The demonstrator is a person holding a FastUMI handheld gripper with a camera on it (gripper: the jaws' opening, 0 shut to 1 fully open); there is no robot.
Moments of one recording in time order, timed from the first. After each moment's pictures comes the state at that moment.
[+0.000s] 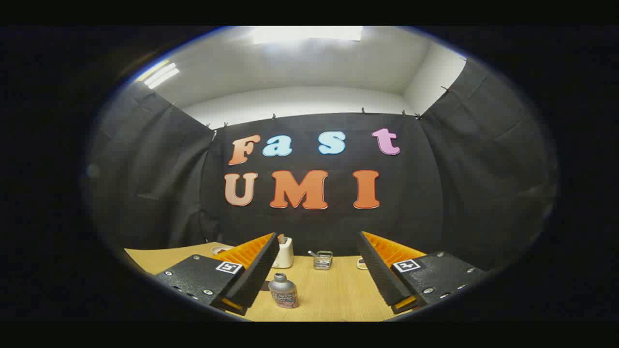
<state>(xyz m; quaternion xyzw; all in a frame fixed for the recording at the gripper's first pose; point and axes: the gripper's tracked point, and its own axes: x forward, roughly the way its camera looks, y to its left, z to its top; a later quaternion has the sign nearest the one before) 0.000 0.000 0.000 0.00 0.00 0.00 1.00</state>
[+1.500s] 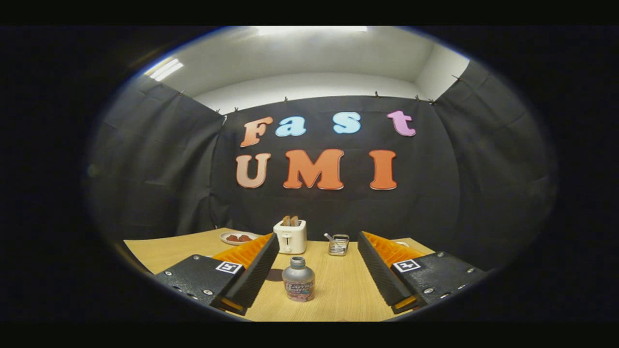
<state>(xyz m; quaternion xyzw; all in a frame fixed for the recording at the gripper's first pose) 0.020 0.042 -0.088 -0.01 0.06 0.03 1.00</state>
